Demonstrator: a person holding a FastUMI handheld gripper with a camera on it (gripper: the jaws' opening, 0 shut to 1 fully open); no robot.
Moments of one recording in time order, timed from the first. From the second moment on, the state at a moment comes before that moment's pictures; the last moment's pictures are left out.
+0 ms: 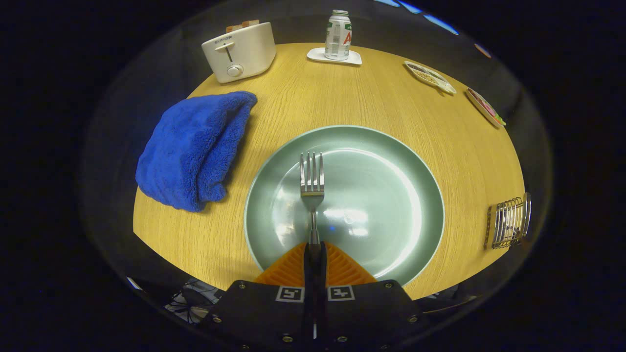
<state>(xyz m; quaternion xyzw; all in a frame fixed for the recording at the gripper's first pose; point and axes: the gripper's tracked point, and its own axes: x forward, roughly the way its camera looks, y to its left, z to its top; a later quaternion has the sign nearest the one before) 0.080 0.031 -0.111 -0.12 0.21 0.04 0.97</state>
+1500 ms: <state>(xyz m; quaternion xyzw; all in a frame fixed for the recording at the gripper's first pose) 0.011 -0.131 -0.003 0.10 0.12 -0.16 0.98</state>
